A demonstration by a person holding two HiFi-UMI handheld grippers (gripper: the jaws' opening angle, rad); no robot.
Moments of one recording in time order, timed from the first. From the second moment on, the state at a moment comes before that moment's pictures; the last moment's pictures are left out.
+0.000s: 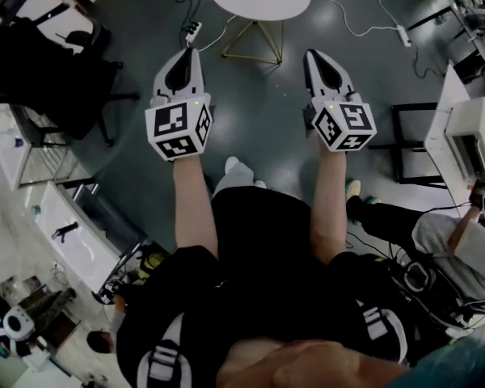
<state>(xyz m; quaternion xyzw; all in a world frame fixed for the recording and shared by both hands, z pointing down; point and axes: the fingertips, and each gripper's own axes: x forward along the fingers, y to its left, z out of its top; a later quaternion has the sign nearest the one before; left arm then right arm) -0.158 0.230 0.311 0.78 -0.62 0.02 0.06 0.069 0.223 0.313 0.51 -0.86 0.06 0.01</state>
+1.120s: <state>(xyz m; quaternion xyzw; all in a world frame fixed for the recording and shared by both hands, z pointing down) -0.179 0.104 0.275 0.85 -0.53 -0.02 0.06 0.022 0.120 0.293 0.56 -0.83 0.03 -0.01</state>
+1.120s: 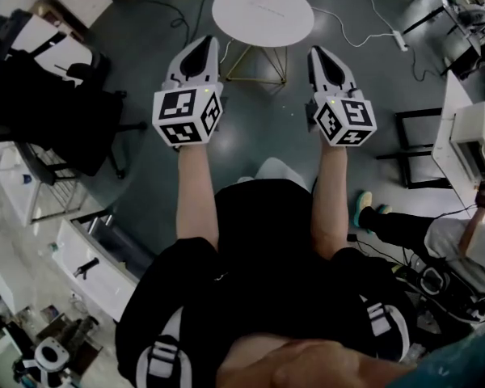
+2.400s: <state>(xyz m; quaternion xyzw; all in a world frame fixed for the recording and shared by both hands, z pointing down) -0.193 -0.003 0.296 0.81 -0.57 -0.04 0.08 0.028 -0.013 0.260 0.52 -0.85 -0.03 -0.05</state>
